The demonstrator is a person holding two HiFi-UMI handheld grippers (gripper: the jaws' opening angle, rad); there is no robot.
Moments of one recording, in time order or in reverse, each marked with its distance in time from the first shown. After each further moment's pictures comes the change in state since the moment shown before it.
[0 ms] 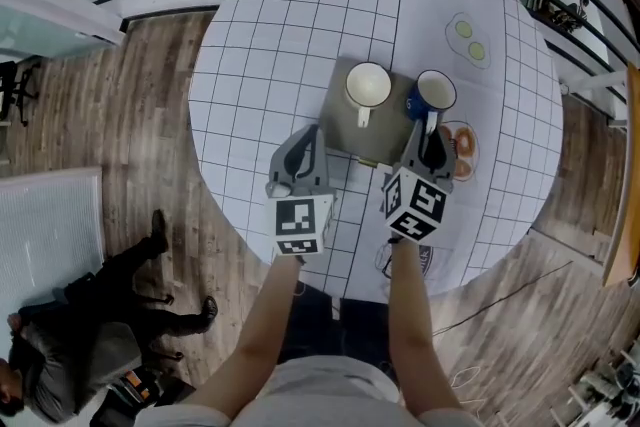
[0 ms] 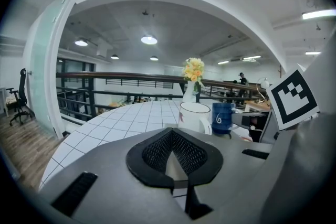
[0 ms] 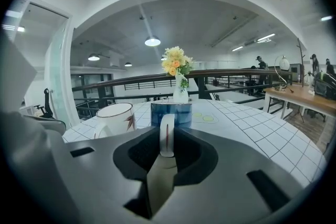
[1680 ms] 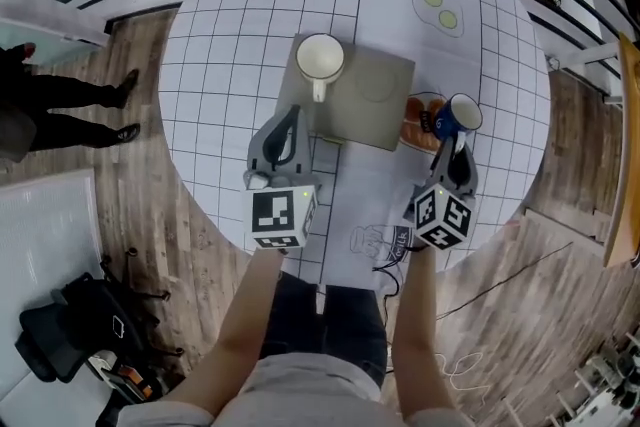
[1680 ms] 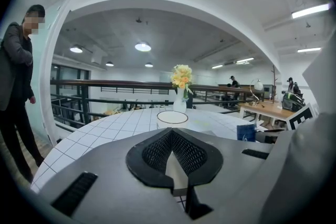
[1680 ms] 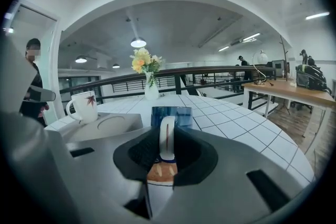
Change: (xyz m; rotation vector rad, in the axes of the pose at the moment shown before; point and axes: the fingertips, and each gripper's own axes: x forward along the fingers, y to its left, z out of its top) left arm -0.002 -0.055 0.021 0.038 -0.079 -0.033; right arm -0.053 -0.149 -0.058 0.072 -0.004 -0.113
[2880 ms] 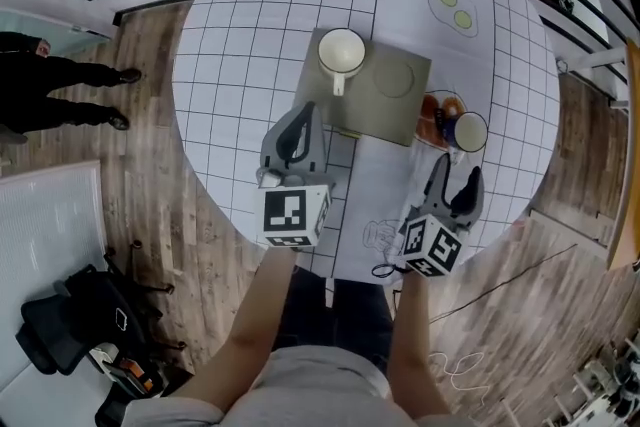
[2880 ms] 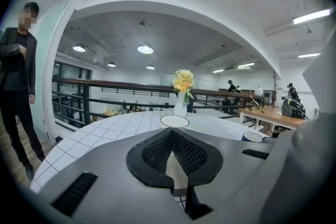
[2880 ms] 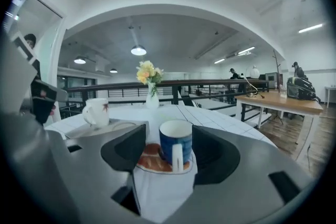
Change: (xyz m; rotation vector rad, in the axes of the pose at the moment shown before) left arm -0.013 0.006 0.006 -0.035 -0.031 0.001; right arm -0.062 0.026 0.013 -0.042 -0.112 -0.073
